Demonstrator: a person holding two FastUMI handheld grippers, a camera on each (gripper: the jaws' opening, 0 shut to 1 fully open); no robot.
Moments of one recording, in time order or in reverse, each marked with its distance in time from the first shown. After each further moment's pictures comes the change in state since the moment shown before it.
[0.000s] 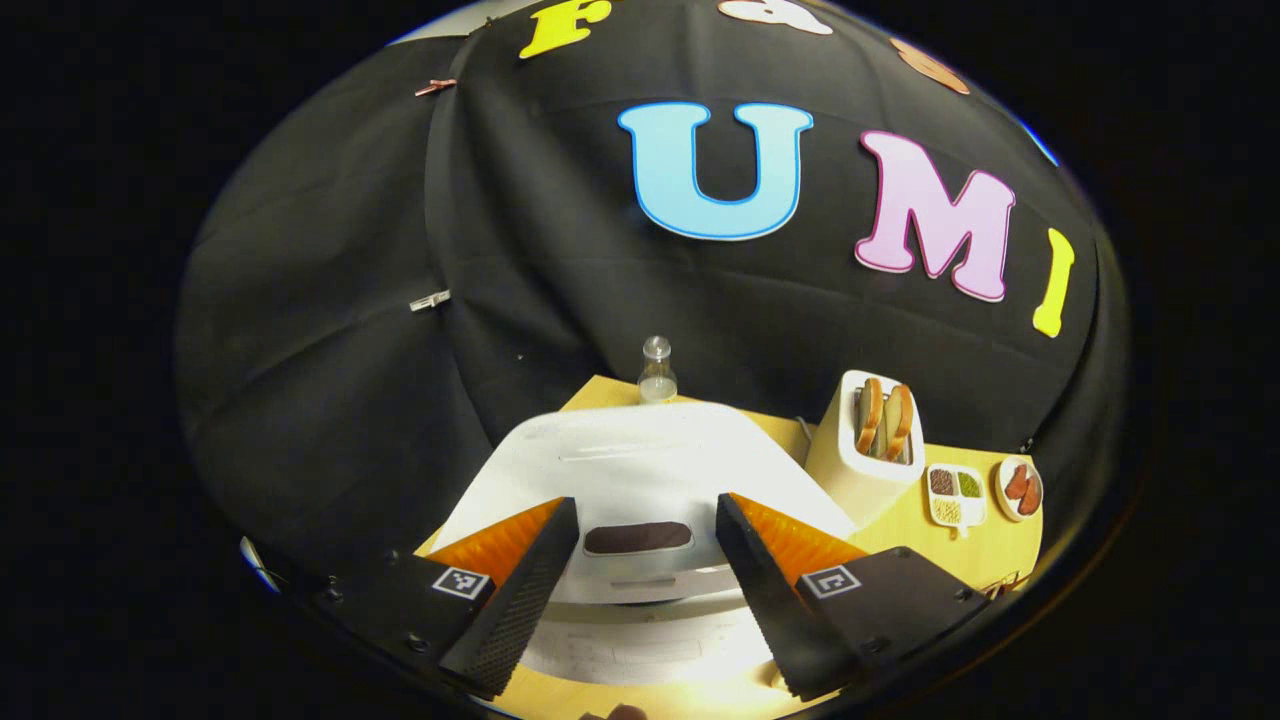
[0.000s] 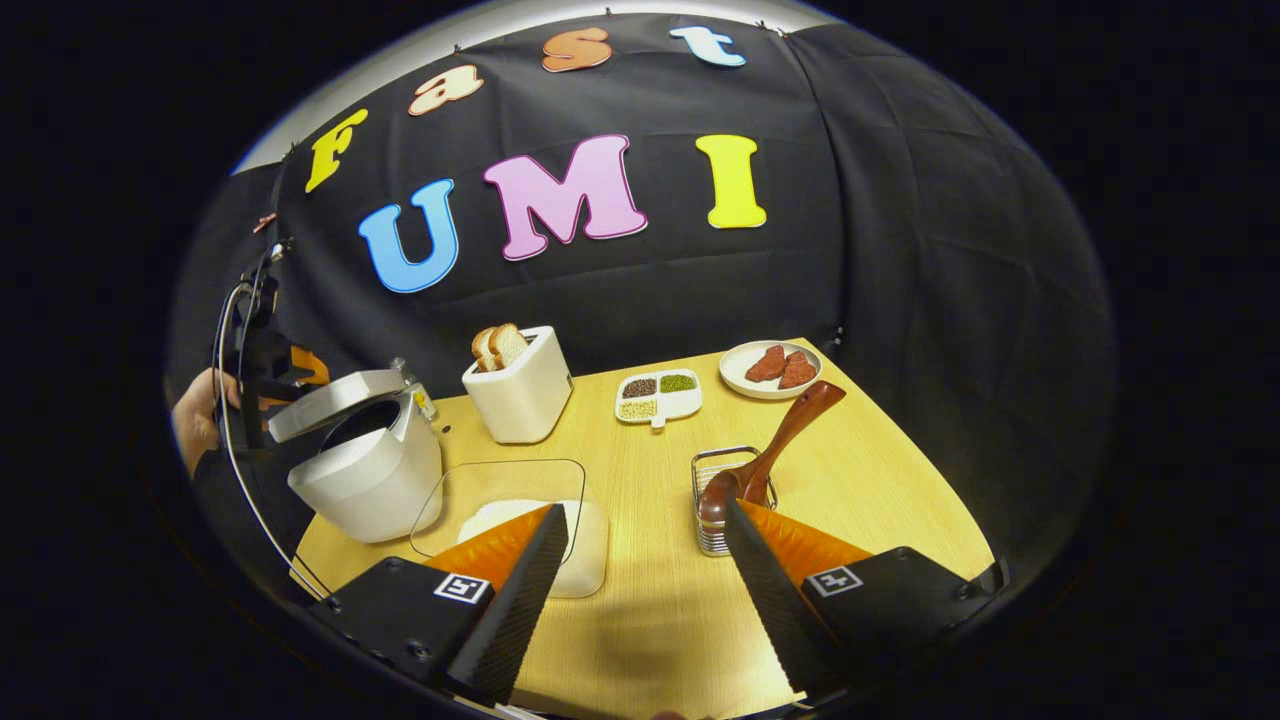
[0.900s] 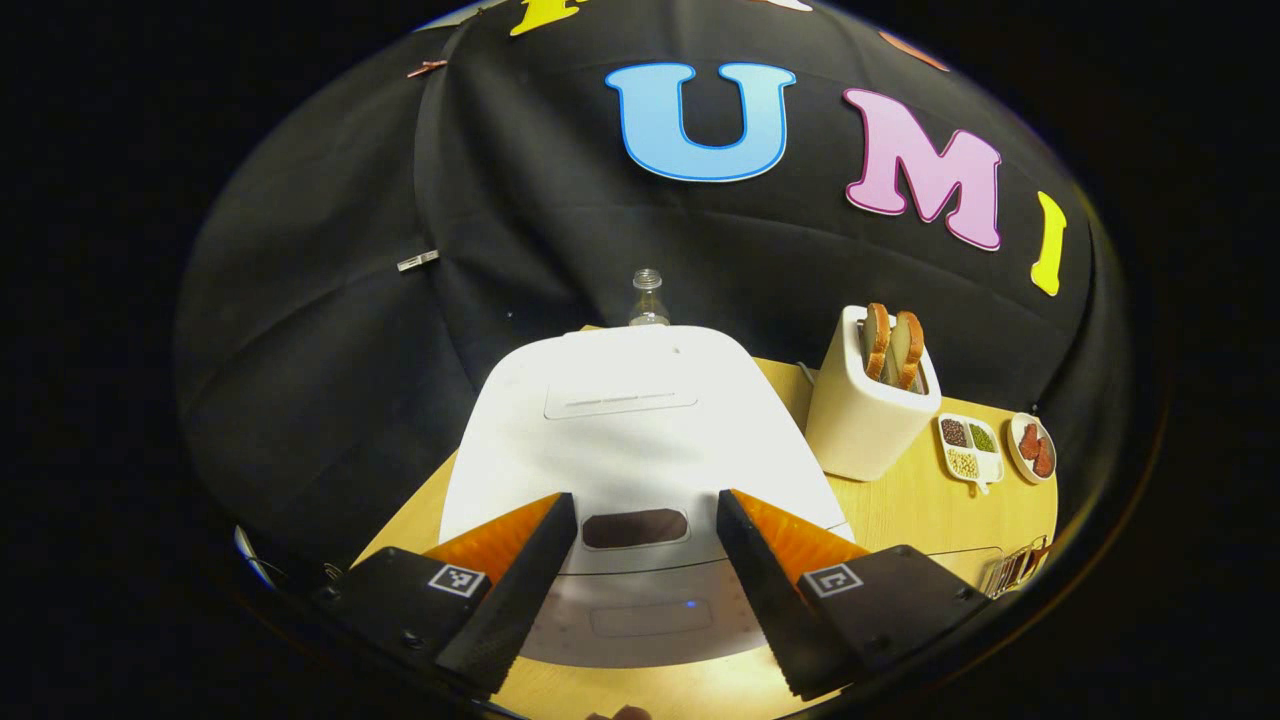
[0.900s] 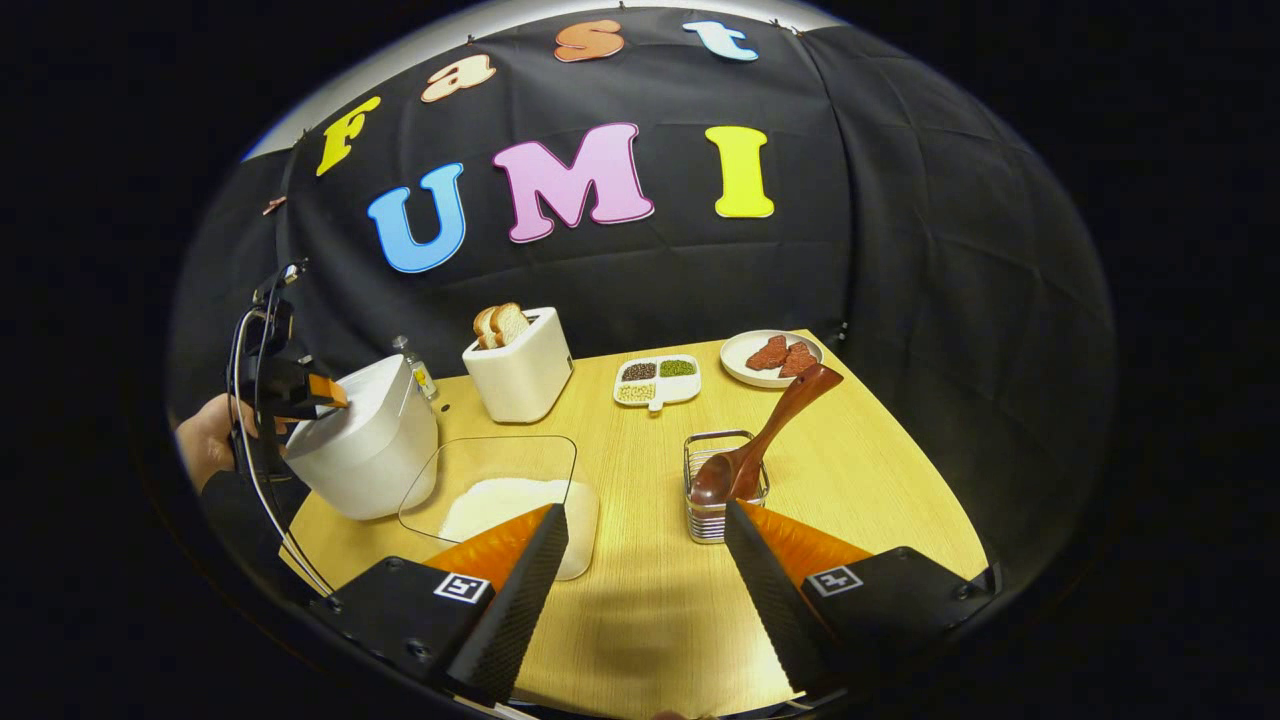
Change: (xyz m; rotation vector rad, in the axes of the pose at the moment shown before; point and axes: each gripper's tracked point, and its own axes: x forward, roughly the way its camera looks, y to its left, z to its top) left arm 0.014 -0.007 -0.057 0.022 0.066 -0.018; right arm -0.005 -0.004 -0.015 -0.033 0.026 0.012
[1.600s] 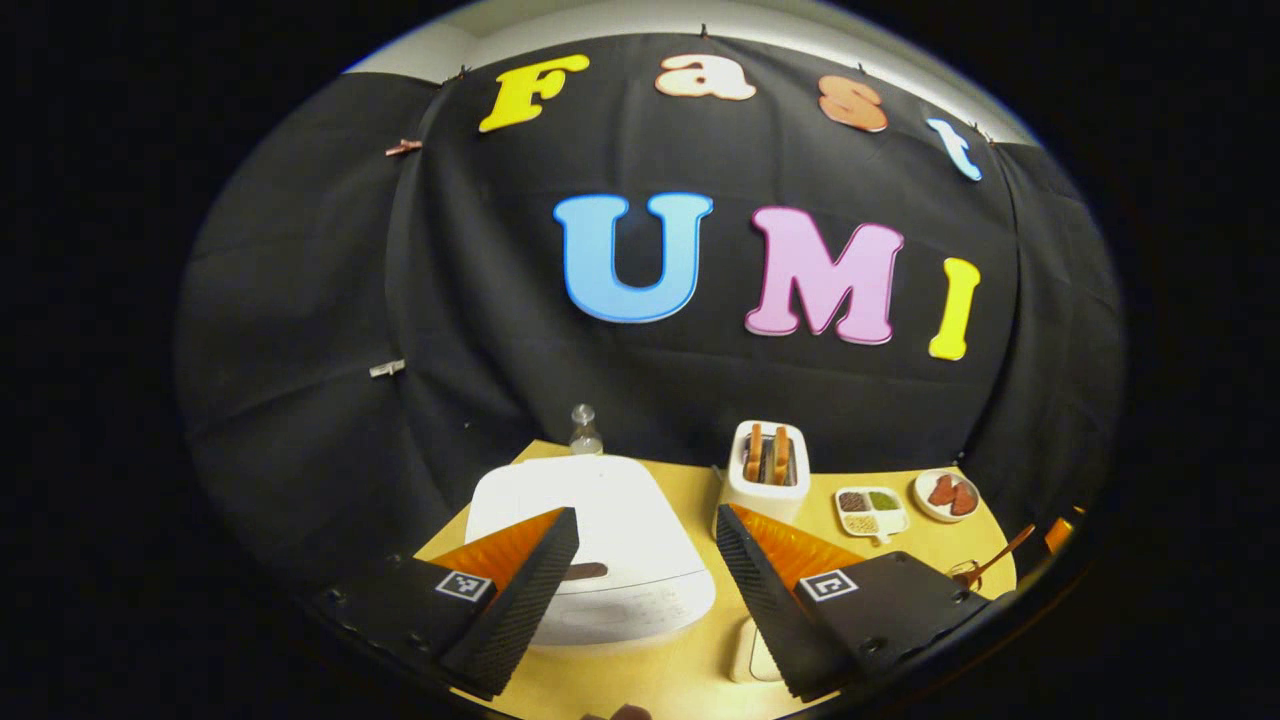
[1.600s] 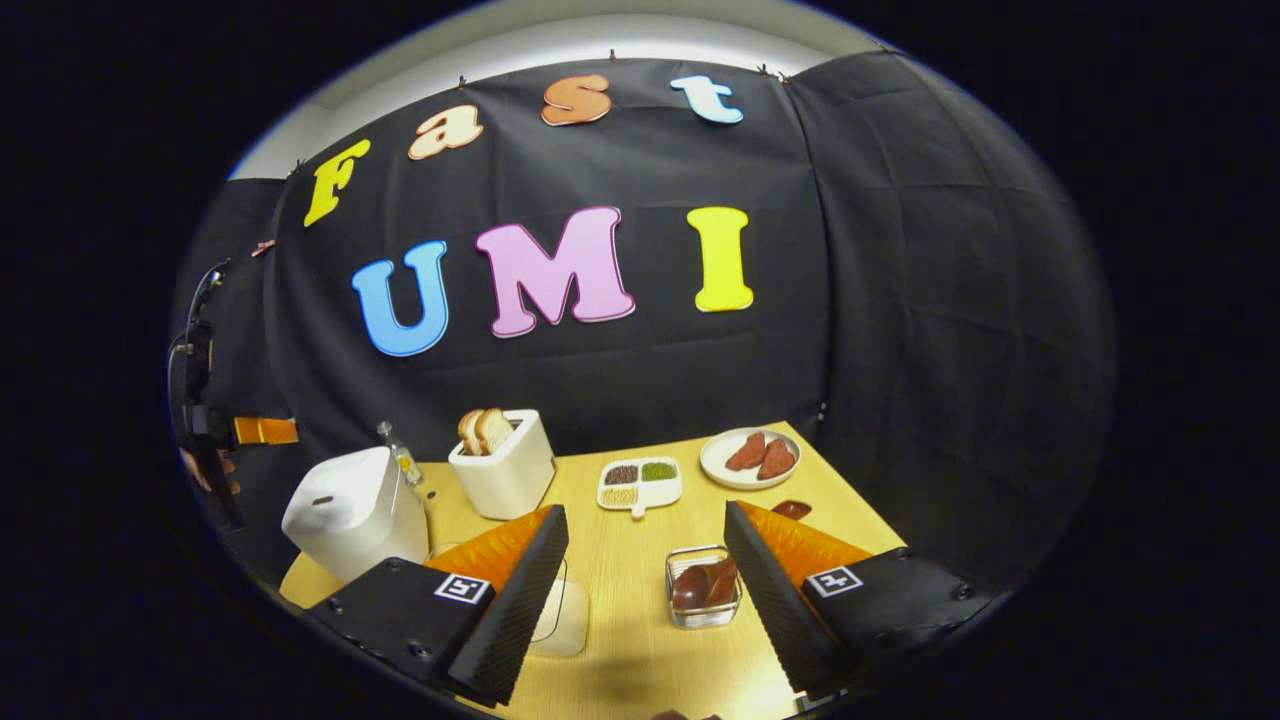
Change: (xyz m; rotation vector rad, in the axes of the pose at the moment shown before) left arm -0.159 -0.048 0.086 0.045 -0.364 -0.205; right arm -0.002 -0.013 0.128 -0.008 -0.264 -0.066
